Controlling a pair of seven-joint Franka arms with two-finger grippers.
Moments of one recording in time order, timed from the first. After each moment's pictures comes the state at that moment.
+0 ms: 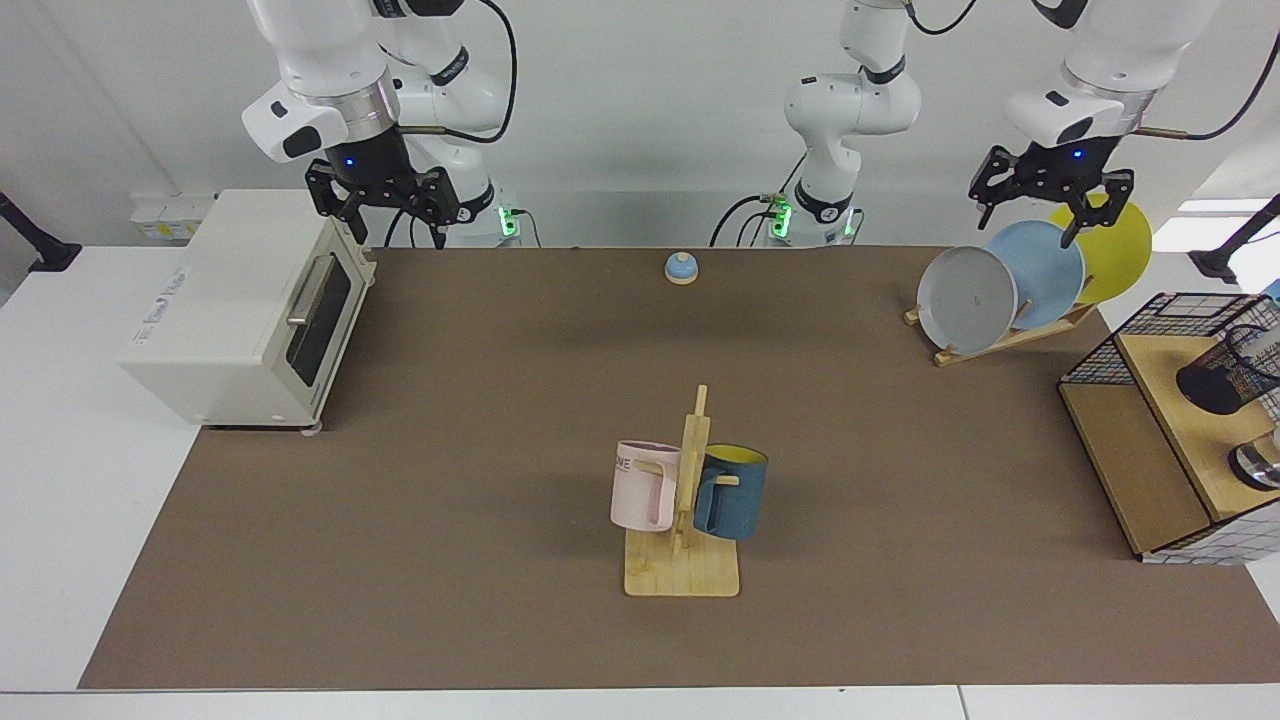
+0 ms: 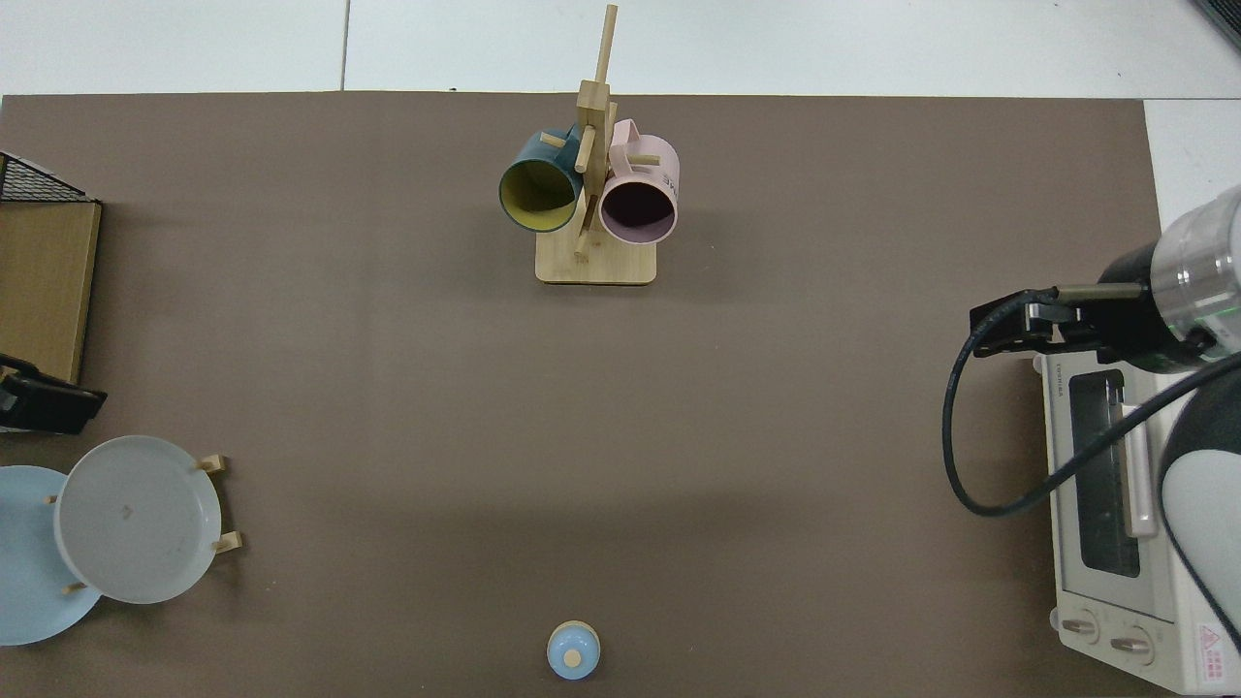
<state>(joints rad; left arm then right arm) -0.06 -0.08 0.04 -1.58 0.08 1.50 0.47 0.03 0.01 0.14 -1.47 -0.03 1.46 0.25</state>
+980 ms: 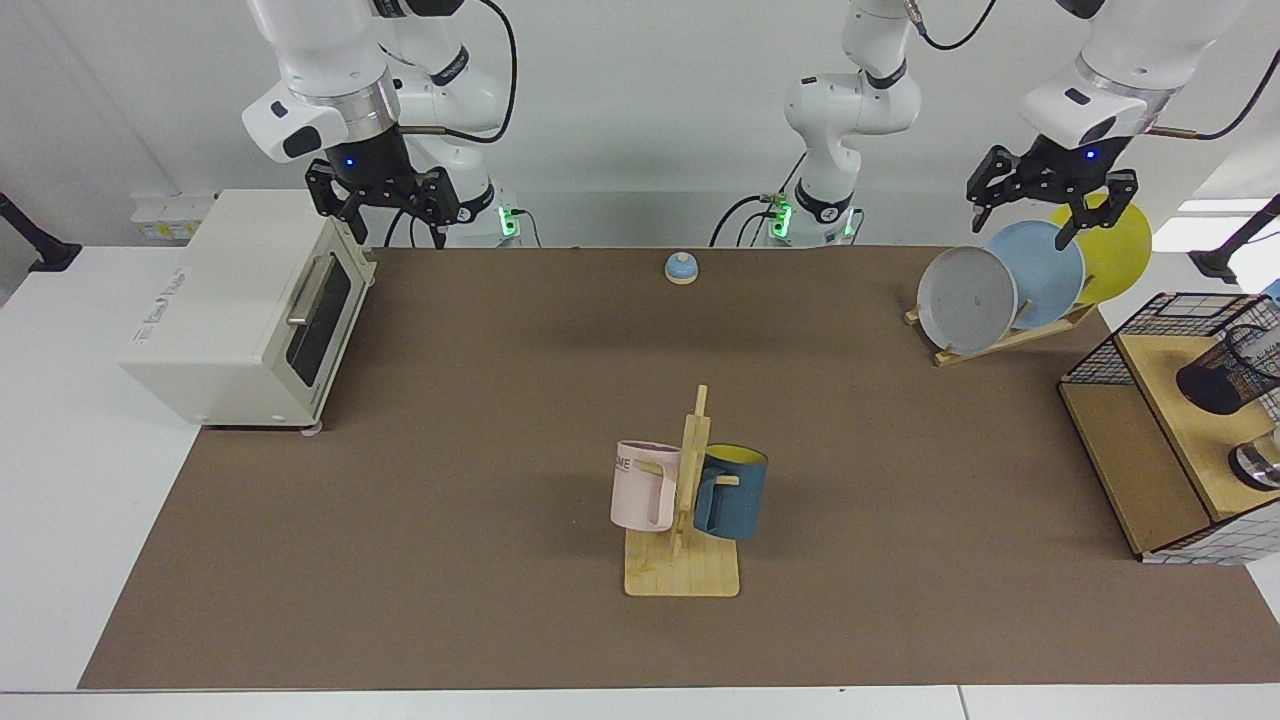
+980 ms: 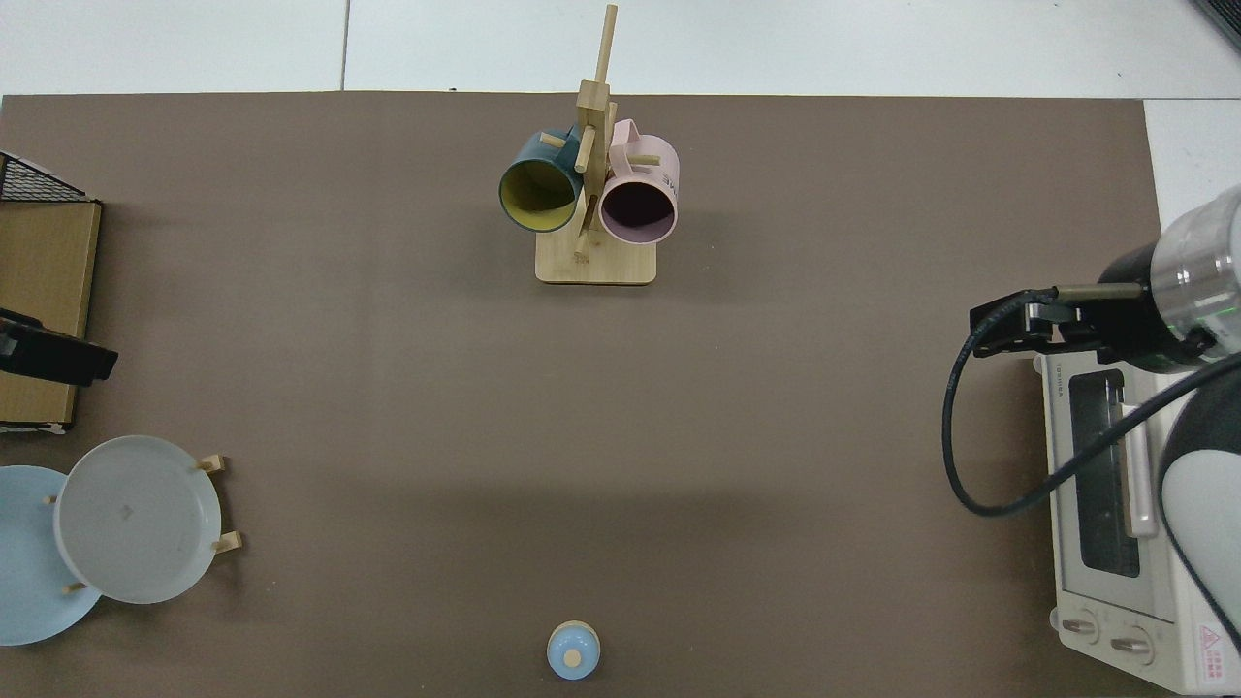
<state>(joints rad) -0.06 0.02 0.04 -1.41 0.02 1.42 0.37 0.03 0.01 0.14 -1.47 -0.03 1.46 0.25</state>
